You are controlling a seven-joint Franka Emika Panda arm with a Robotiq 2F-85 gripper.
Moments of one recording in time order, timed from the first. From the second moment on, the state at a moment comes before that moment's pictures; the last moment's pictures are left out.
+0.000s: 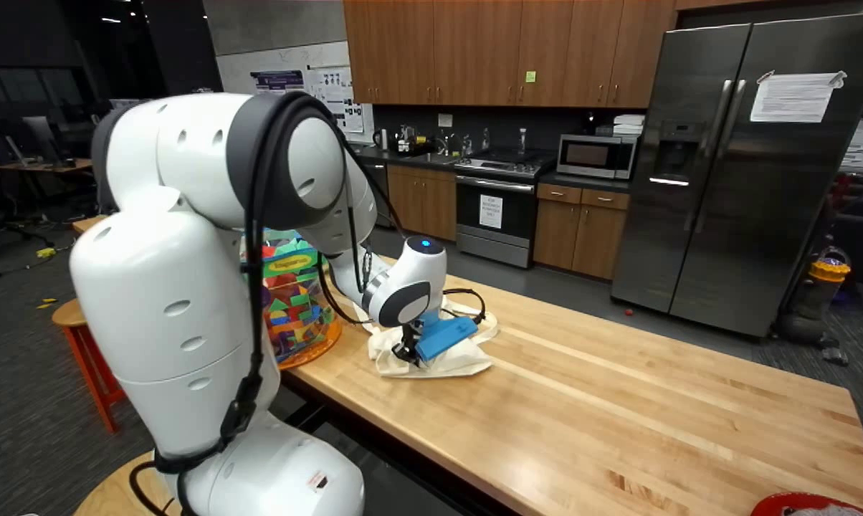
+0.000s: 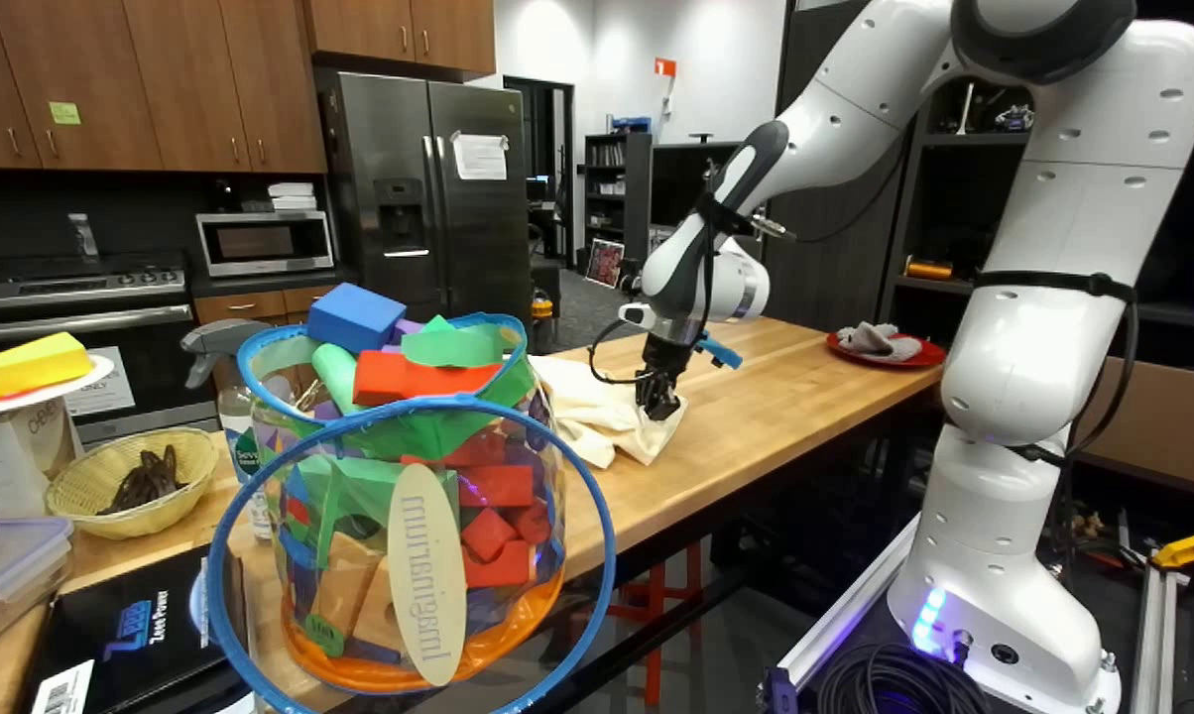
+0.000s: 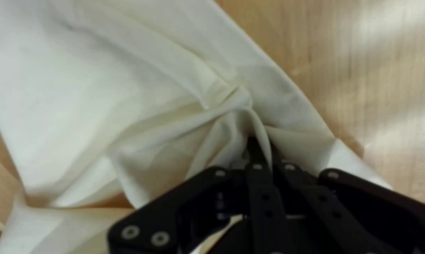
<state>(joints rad) 0.06 -0.08 0.10 -2.67 0.48 2.73 -1.44</state>
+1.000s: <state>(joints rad) -0.33 -0.18 -0.34 -2.78 0.62 2.78 -1.82</state>
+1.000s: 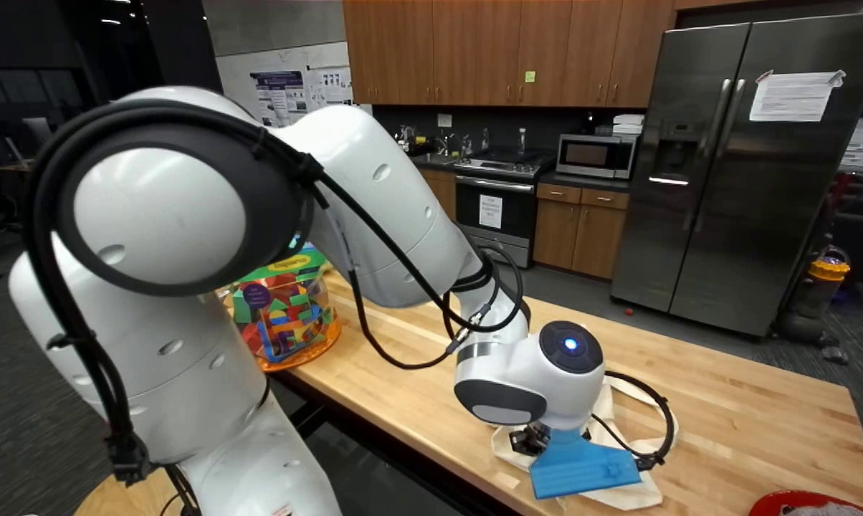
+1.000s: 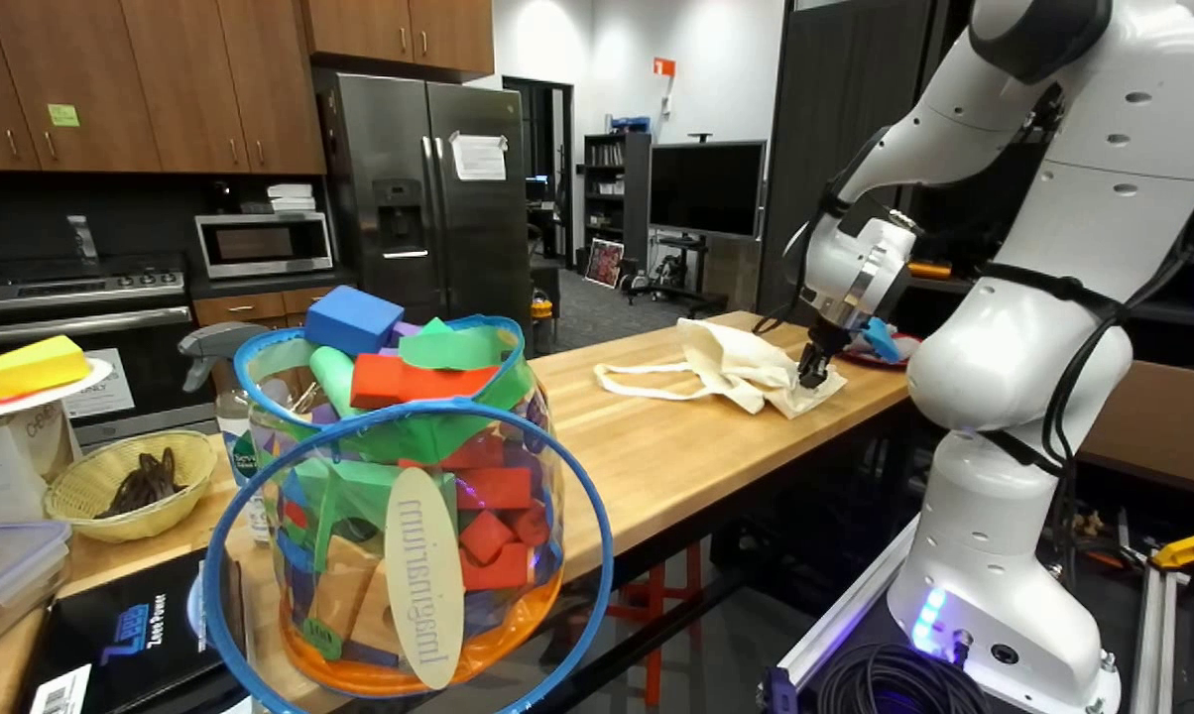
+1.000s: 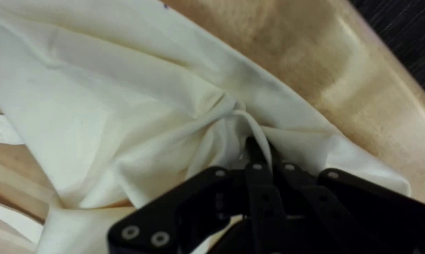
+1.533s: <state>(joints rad) -0.34 -0.19 -0.30 -2.75 0.61 2.78 -1.80</state>
